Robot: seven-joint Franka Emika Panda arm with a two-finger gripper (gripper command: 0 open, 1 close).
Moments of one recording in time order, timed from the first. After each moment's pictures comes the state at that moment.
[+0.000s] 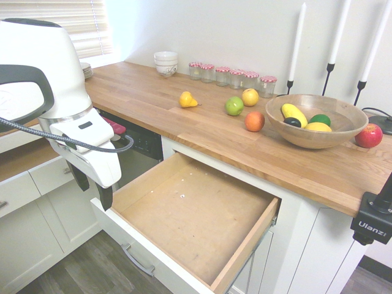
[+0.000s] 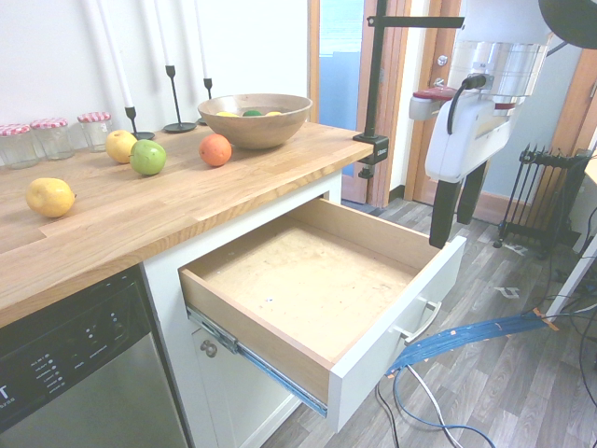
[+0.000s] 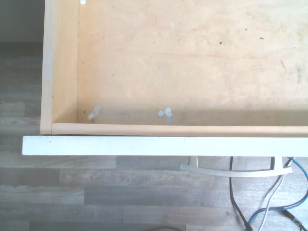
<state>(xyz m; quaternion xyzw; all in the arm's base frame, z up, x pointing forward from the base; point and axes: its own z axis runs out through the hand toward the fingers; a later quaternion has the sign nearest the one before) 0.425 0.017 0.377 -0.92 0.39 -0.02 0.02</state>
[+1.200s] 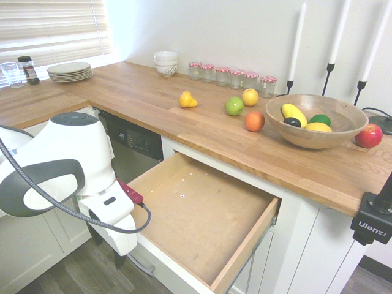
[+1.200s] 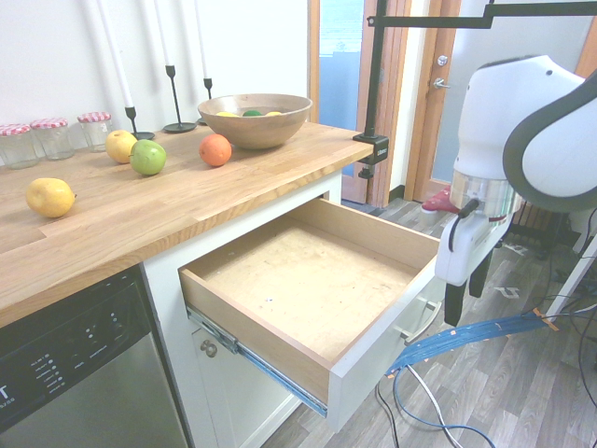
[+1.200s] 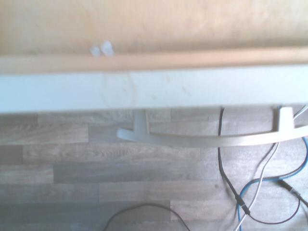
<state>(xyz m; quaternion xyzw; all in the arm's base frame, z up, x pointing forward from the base) 0.410 -0.025 0.222 -0.91 0.41 0.02 -0.01</state>
